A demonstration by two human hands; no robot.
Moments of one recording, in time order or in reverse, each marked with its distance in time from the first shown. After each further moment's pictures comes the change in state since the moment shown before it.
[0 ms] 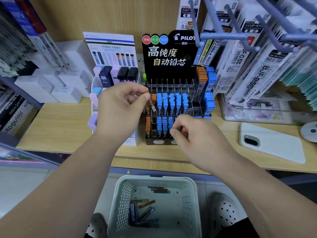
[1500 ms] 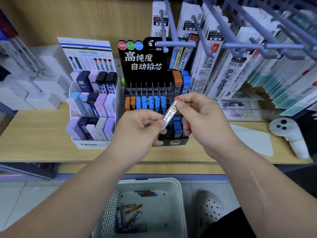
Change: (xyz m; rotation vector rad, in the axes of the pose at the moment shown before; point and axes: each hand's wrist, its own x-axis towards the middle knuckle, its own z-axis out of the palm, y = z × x) left_hand -0.048 0.036 0.040 -0.197 -0.370 -0.345; right_hand 0.003 0.016 -0.037 0.758 0.281 0.163
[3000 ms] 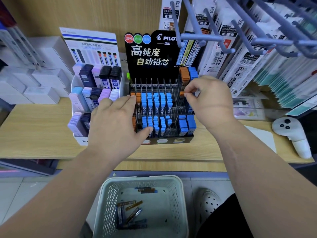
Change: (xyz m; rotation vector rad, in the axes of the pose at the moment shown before) left_hand 0.025 -0.039 -0.052 1.207 0.263 0.431; right_hand 0.061 0.015 -0.006 -0.913 0.194 -0.375
